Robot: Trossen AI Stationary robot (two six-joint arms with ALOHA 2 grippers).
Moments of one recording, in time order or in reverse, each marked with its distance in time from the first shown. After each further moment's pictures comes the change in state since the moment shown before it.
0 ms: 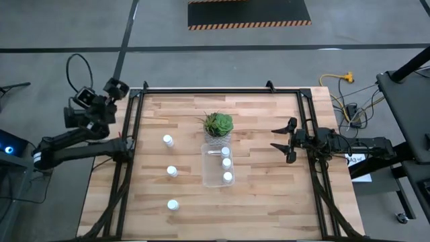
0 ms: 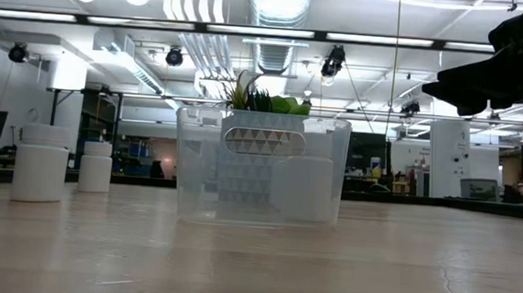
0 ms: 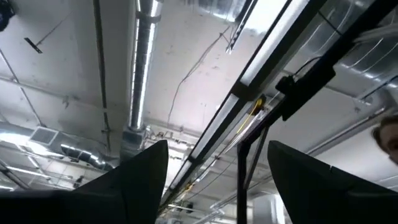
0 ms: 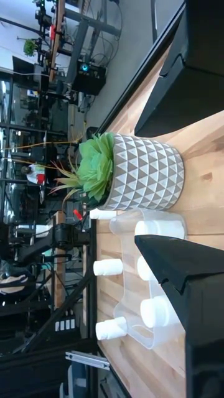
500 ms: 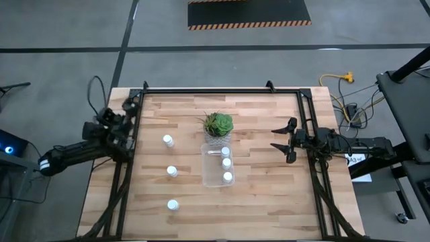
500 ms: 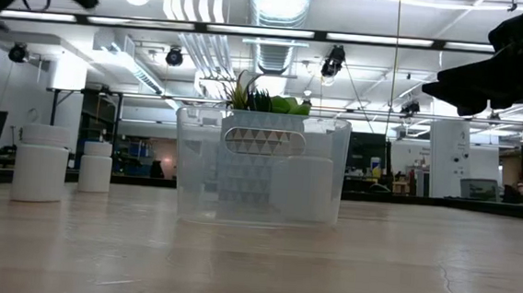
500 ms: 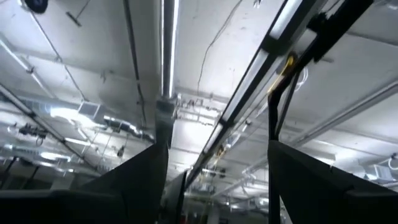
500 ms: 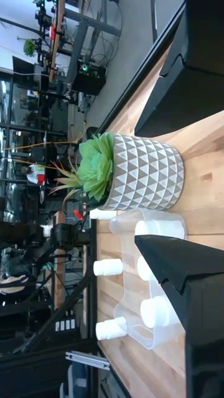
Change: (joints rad) left arm 0.000 -0.277 -0.447 -0.009 -0.026 0.144; right arm 0.000 0.000 0.000 0.000 0.000 0.000
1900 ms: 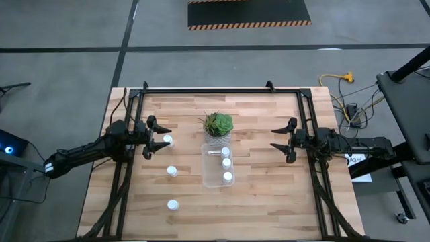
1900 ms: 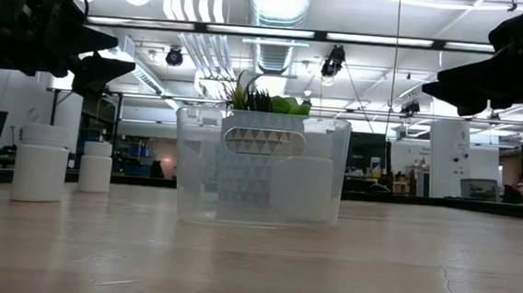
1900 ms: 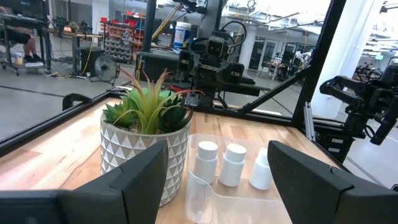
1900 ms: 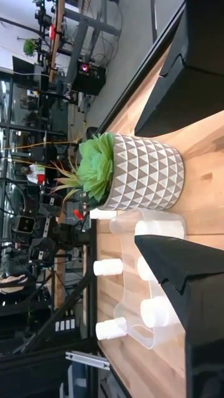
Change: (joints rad) left arm 0.000 -0.152 -0.120 -0.906 0.137 0.342; right arm 0.000 0.000 0.000 -0.001 0.000 0.001
